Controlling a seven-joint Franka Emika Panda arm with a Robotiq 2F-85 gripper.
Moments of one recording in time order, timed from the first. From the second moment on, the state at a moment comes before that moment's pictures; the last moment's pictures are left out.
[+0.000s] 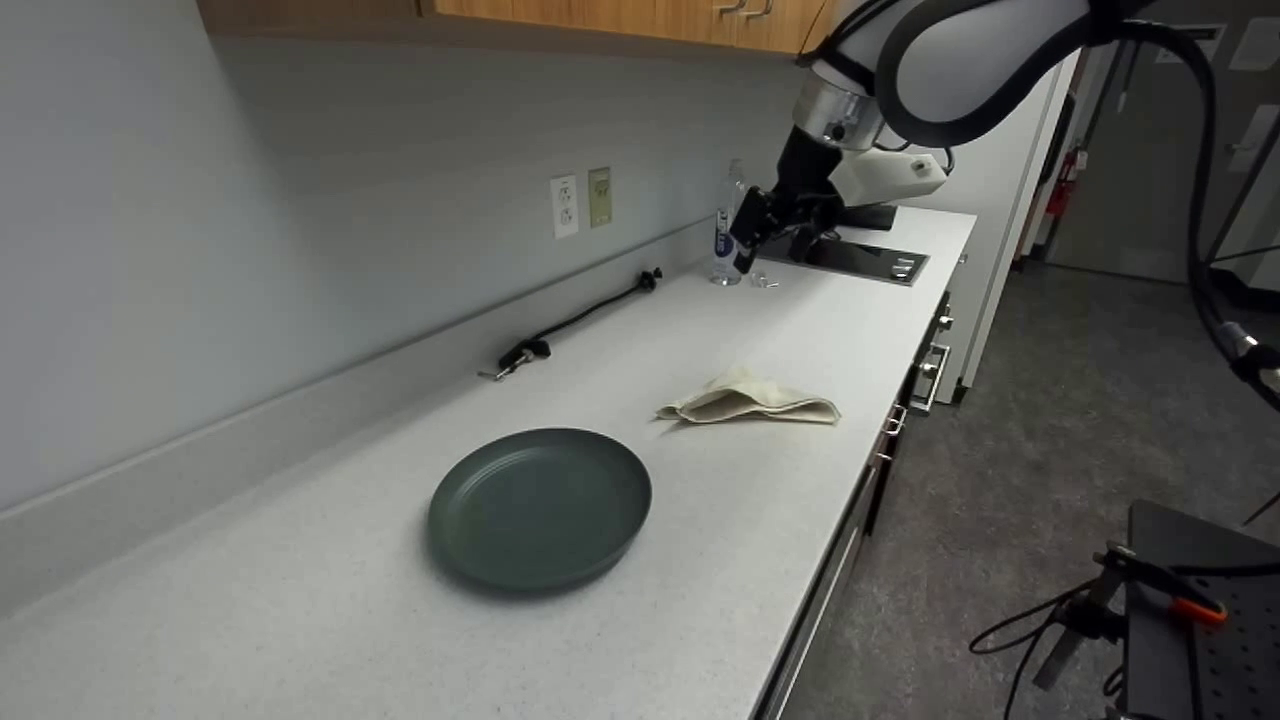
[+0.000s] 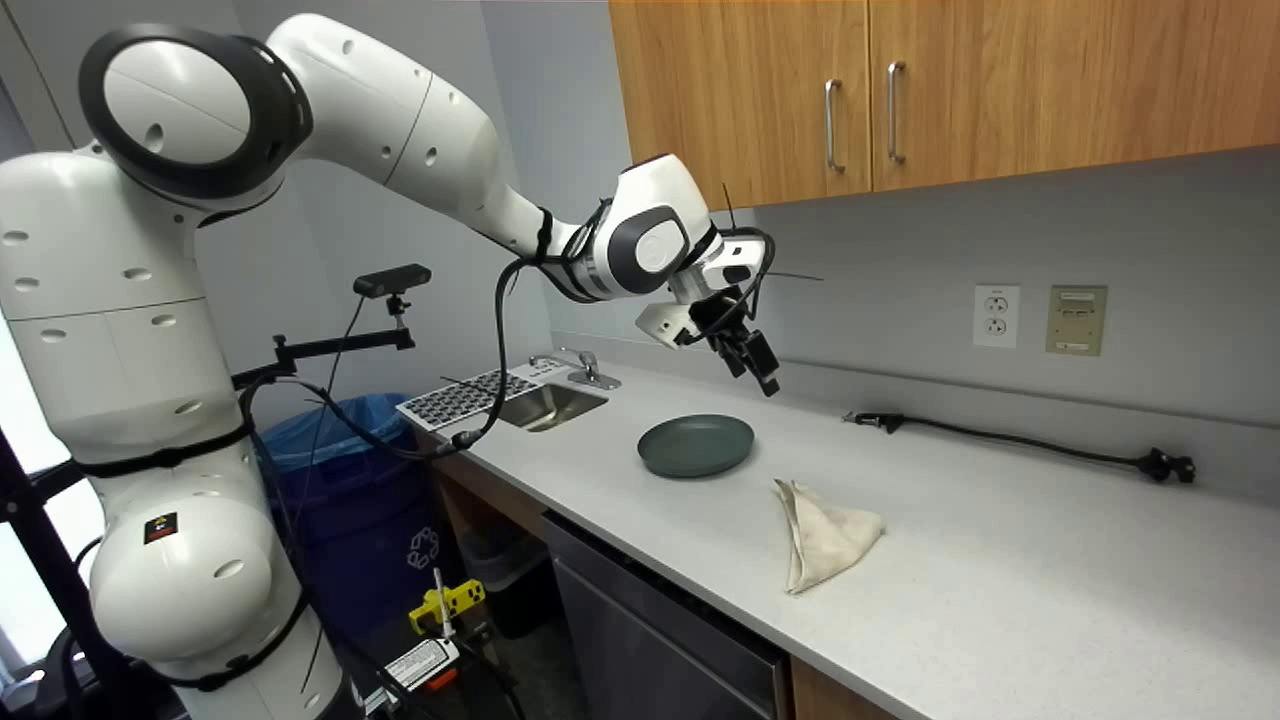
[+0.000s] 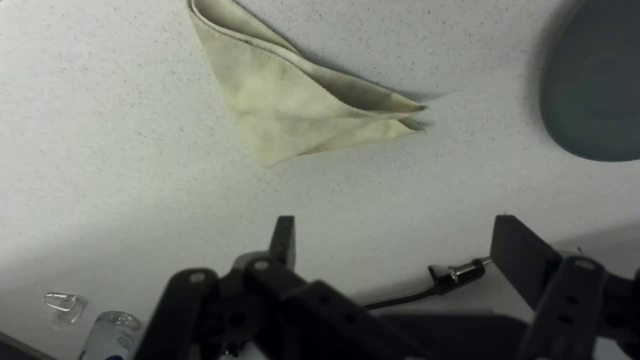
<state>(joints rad) 0.06 0.09 -0.10 -2.12 -0.13 2.58 0.36</state>
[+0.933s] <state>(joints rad) 0.06 0.08 -0.10 -2.14 -0.13 2.59 0.35</state>
